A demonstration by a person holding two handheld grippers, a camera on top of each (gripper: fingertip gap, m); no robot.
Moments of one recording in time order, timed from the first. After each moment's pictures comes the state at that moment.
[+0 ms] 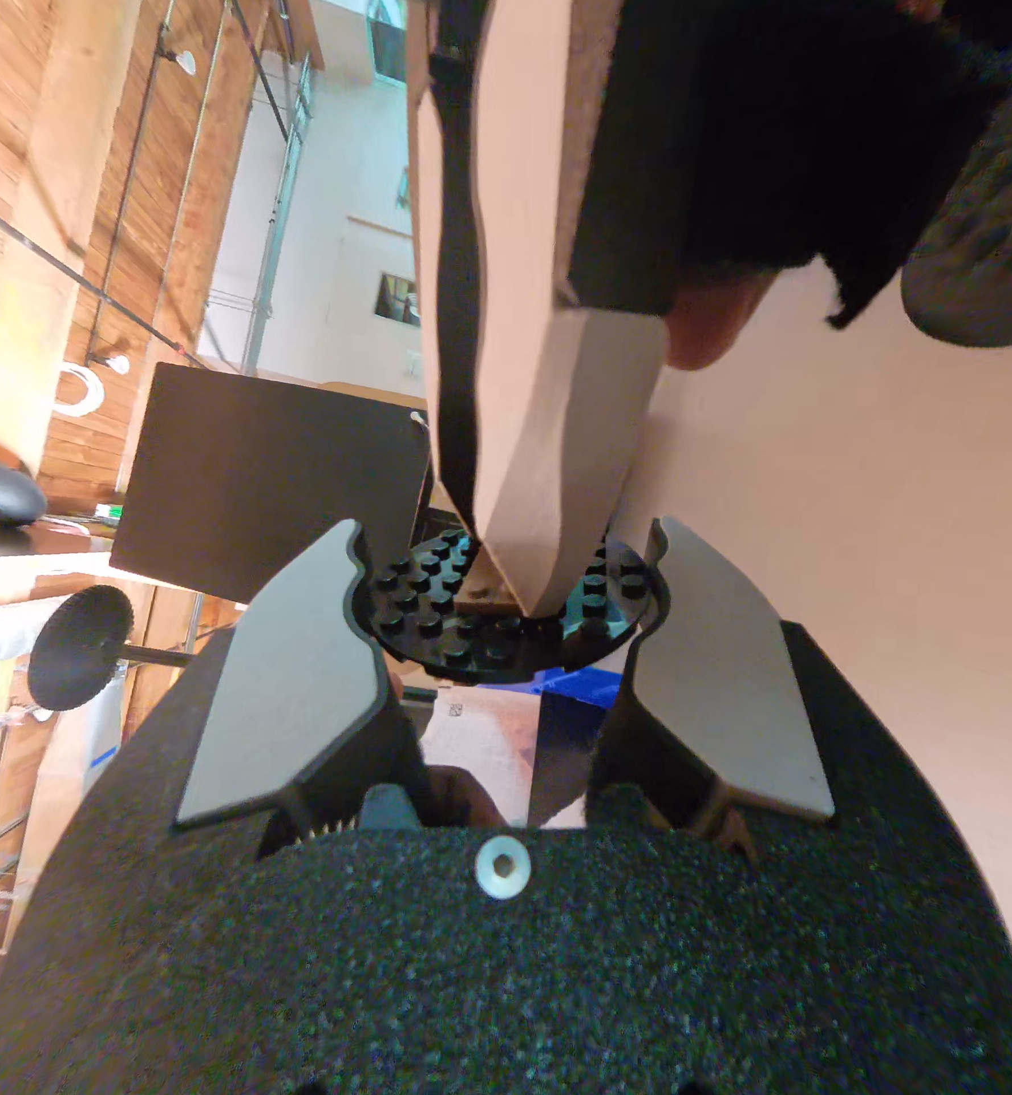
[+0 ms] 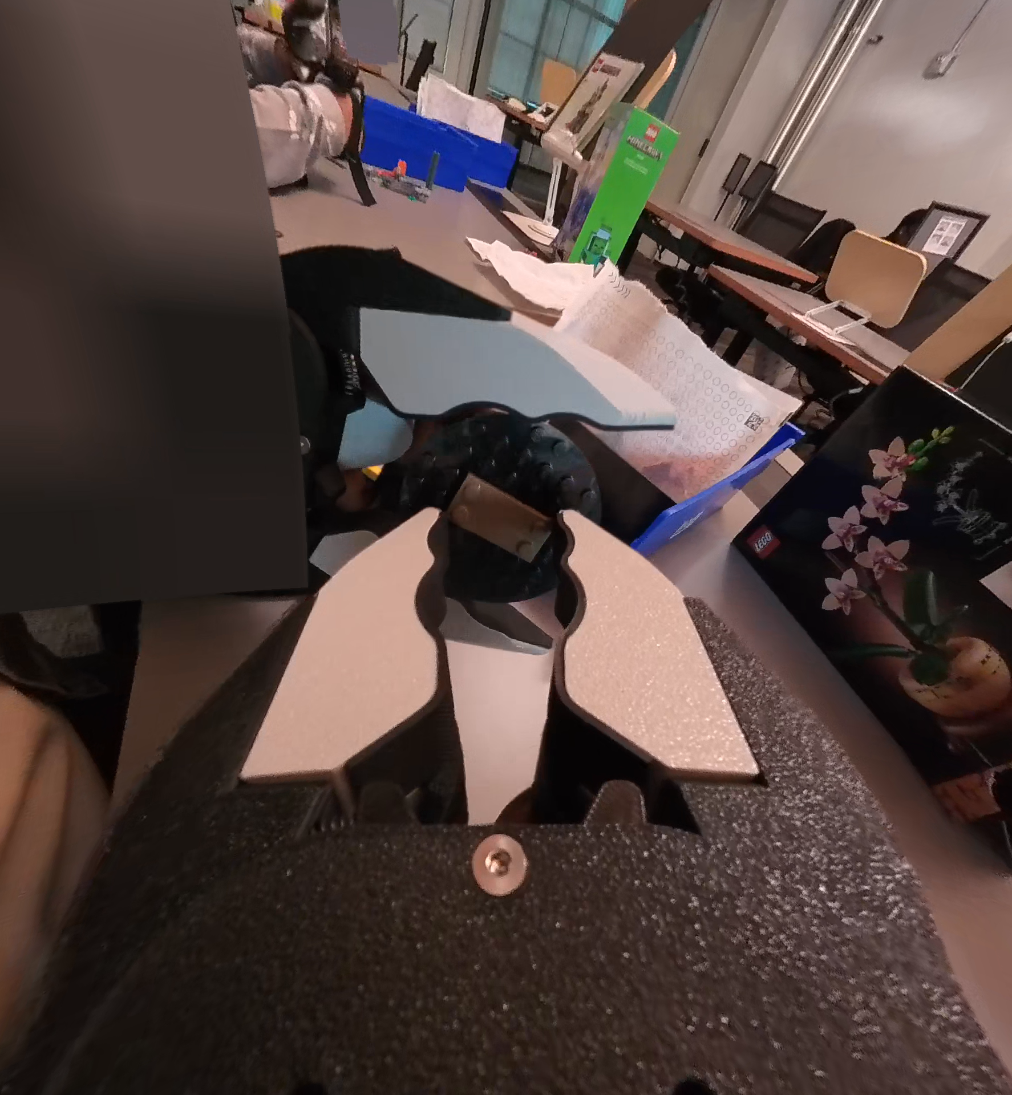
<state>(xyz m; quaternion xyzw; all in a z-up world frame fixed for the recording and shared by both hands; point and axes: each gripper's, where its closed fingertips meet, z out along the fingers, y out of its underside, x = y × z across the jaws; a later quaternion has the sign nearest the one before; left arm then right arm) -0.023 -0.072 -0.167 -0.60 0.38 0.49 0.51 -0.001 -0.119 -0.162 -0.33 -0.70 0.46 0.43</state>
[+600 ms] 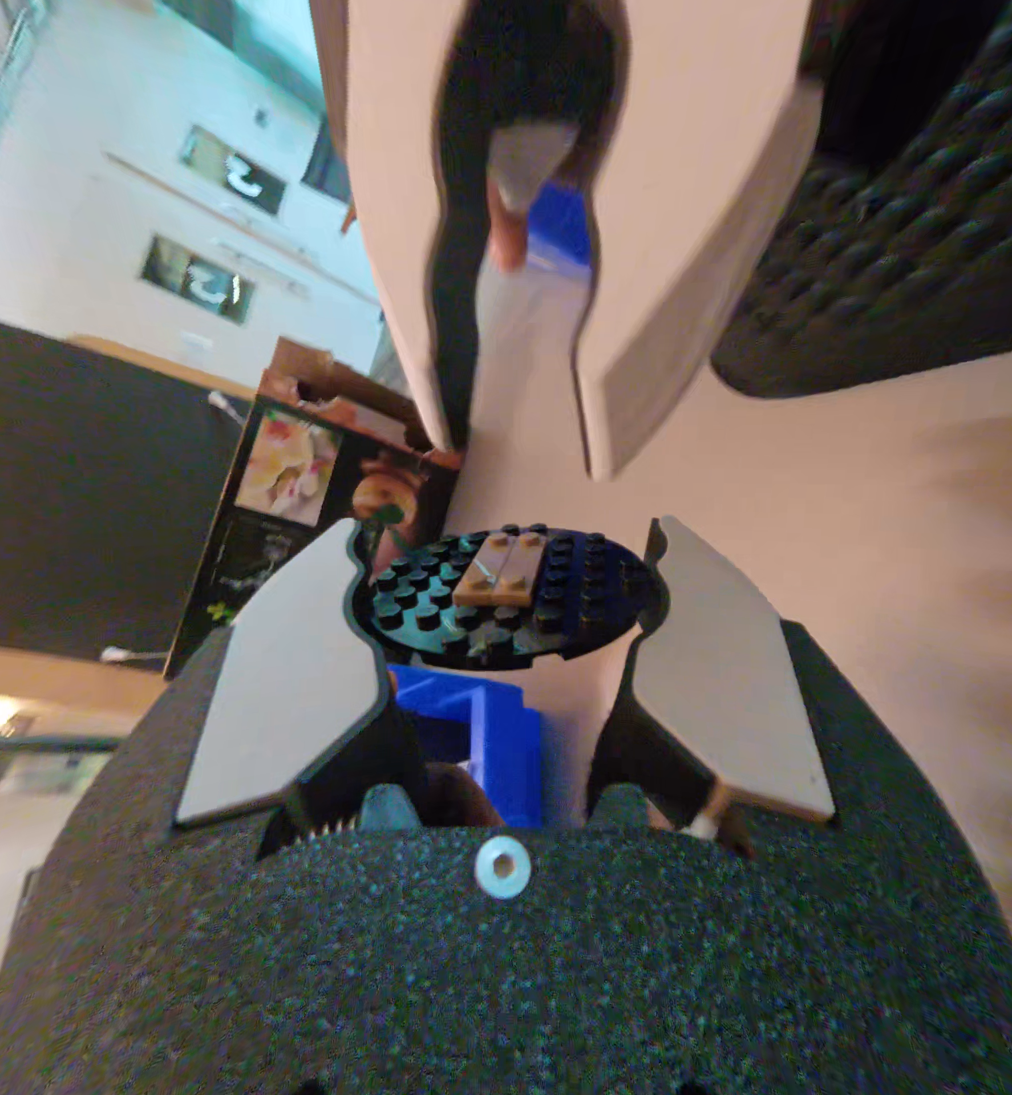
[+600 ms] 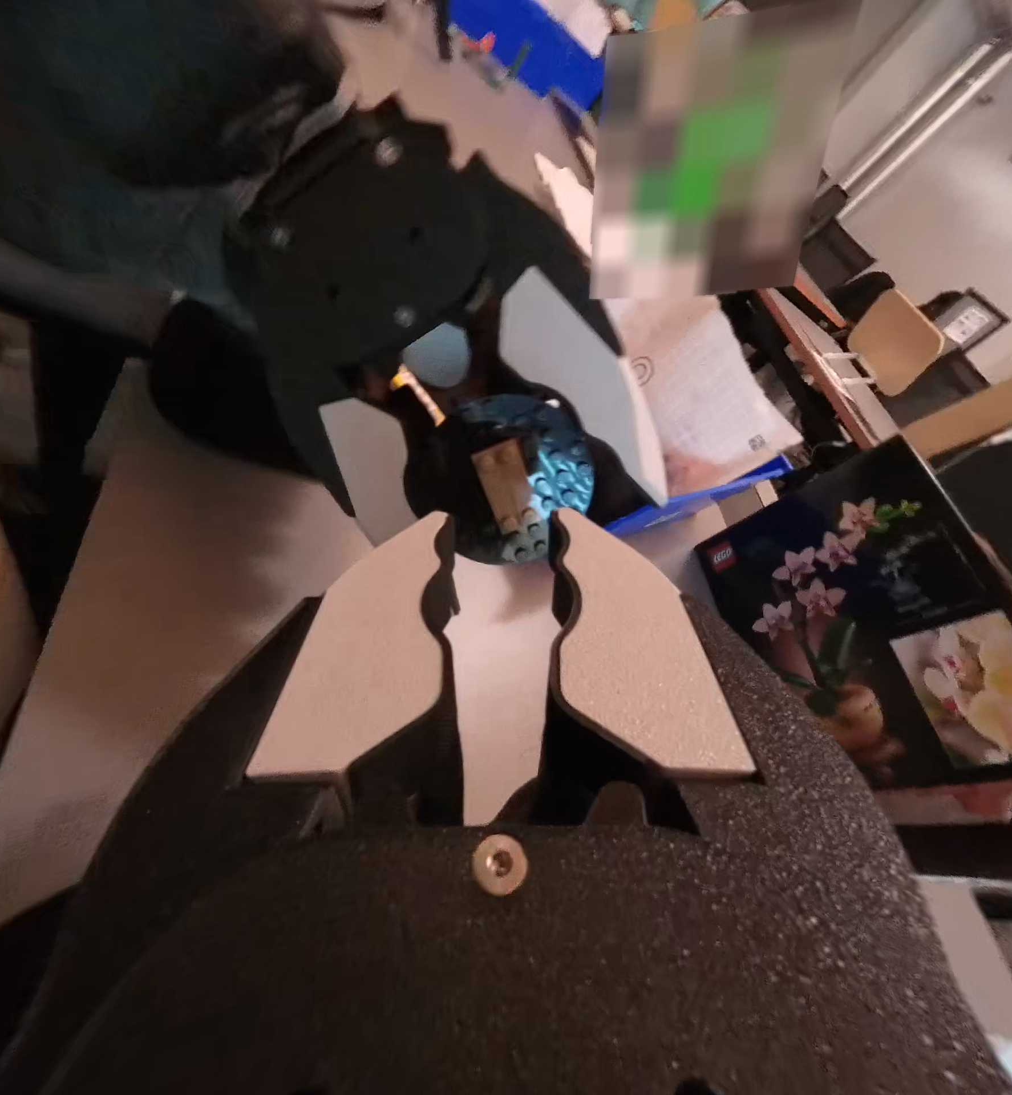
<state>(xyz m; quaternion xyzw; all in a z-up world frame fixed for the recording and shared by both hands) -0.016 -0.073 -0.201 -0.71 0.39 0.29 0.51 0.010 -0.110 -0.174 -0.23 -0.78 0.37 0.45</state>
